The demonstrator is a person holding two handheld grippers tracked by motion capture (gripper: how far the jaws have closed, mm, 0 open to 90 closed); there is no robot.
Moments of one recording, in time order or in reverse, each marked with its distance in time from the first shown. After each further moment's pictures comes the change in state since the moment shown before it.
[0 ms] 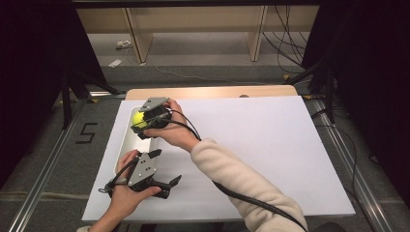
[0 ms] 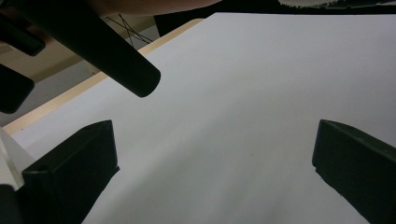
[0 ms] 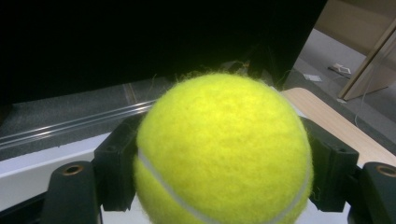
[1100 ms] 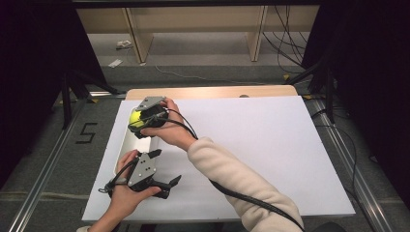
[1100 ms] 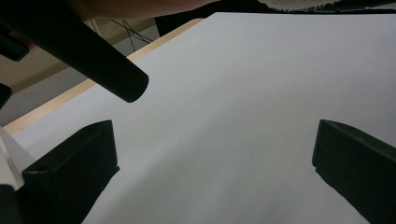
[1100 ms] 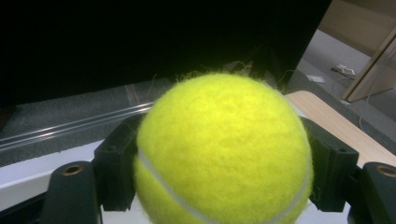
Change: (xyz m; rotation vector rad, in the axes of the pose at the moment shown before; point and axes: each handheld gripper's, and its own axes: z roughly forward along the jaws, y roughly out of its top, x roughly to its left) left arm 0.000 0.000 0.000 0.000 0.001 0.001; right arm 0.001 0.004 0.007 0.000 0.012 0.001
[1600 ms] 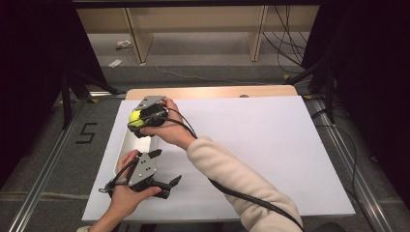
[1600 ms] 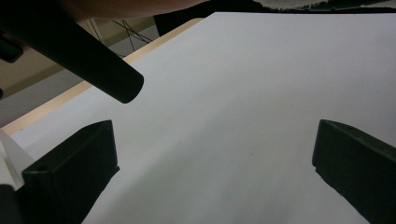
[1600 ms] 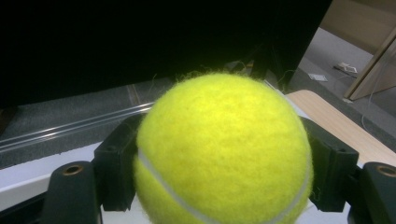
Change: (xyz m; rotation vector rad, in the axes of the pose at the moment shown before) left arm 0.000 0.000 0.000 0.000 -0.001 0.003; right arm -0.001 0.002 0.003 0.001 0.004 0.010
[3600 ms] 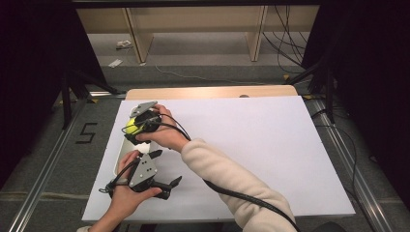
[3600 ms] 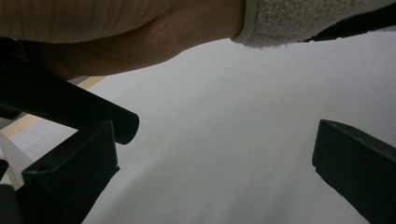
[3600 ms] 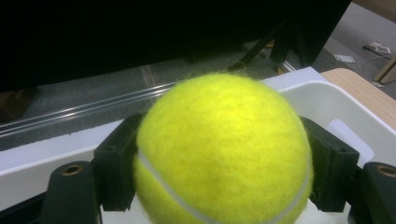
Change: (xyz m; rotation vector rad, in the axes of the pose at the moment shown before) left arm -0.002 0.000 0.001 0.005 -0.003 0.011; right arm 0.008 -0.014 0.029 0.086 0.071 0.004
